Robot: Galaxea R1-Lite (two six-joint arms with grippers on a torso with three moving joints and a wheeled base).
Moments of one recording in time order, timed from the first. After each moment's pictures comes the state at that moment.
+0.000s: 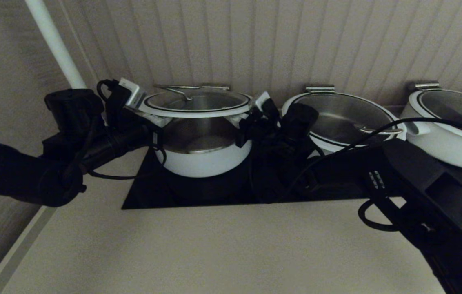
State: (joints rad) left arm -0.19 1.85 -0.95 -0.90 -0.28 0.23; right arm 0.54 2.47 -1.76 -1.07 0.44 -0.24
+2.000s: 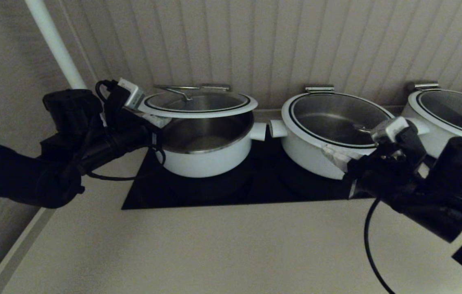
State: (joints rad) left arm -0.19 1.84 -0.94 -0.90 -0.28 0.23; right arm 0.42 1.65 -0.47 -1.24 0.12 -0.23
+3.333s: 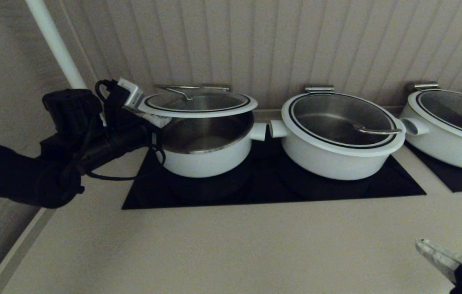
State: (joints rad) left arm -0.19 1.84 -0.94 -0.90 -0.28 0.23; right arm 0.42 1.00 0.00 -0.74 -0.14 -0.23
